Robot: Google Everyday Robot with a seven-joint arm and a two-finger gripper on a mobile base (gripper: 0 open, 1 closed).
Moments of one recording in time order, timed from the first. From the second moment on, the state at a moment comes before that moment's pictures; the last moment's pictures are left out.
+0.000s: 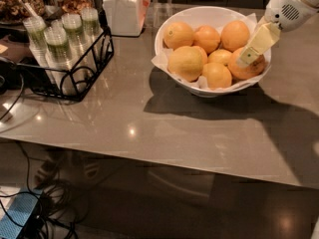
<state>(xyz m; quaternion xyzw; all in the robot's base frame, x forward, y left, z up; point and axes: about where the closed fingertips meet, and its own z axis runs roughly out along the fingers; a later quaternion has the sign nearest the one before) 0.613 -0.245 0.947 -0.47 0.85 0.07 0.22</state>
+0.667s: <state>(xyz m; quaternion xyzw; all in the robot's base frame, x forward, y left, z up) 0.609 -0.220 0.929 -0.49 0.84 0.10 0.19</state>
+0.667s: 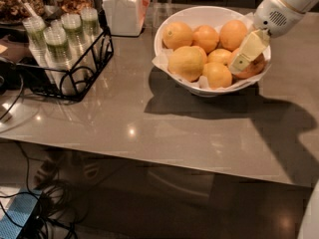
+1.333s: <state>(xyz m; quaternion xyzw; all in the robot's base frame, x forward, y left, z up) 0.613 -0.218 0.928 -0.50 0.84 0.09 0.18</state>
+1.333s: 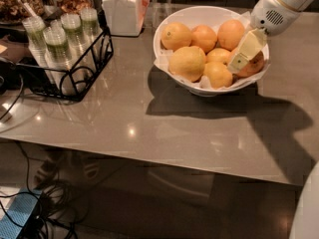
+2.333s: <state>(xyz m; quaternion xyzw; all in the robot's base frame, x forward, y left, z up) 0.608 -0.252 0.945 -0.48 0.86 0.05 0.18</state>
